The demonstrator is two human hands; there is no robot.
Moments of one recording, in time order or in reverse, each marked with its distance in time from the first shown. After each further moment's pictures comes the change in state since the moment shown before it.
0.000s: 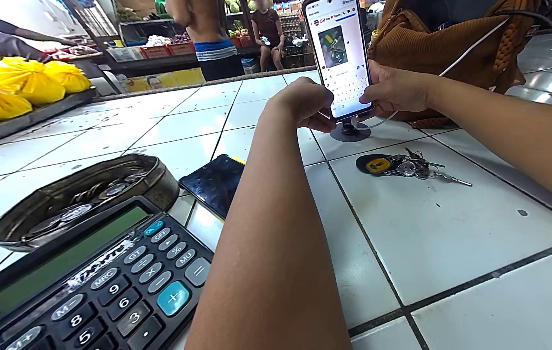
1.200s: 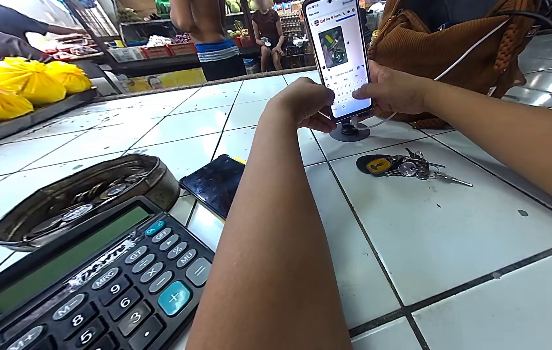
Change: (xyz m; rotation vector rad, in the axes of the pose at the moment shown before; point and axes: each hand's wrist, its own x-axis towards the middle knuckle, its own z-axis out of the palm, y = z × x) left_hand 0.000 -0.001 0.000 -0.016 0.014 0.010; right_hand 0.002 0.004 0.004 -0.014 0.053 -0.029
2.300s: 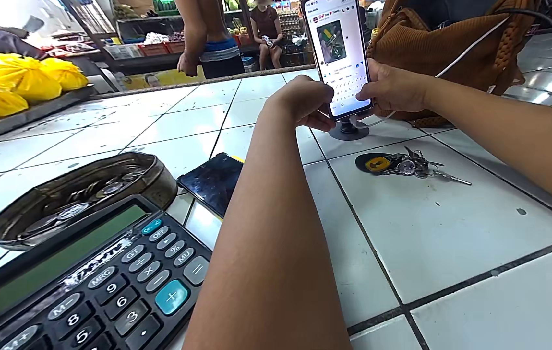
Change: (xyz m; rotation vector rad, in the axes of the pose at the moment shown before) left_hand 0.001 0.000 0.000 -0.008 0.006 -0.010; right_hand 0.001 0.001 -0.004 0.037 -0.030 0.009
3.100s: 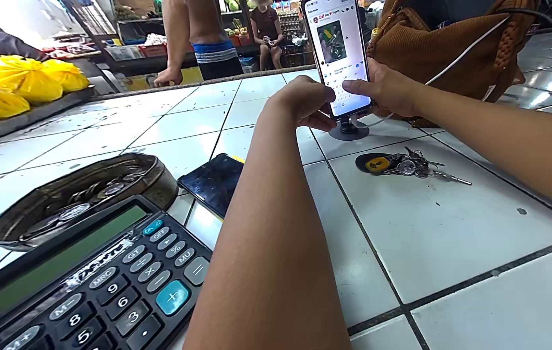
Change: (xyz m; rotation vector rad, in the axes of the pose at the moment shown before) left_hand -0.003 0.000 0.000 0.004 -0.013 0.035; right_hand 0.003 0.003 0.015 -0.058 0.186 -0.072
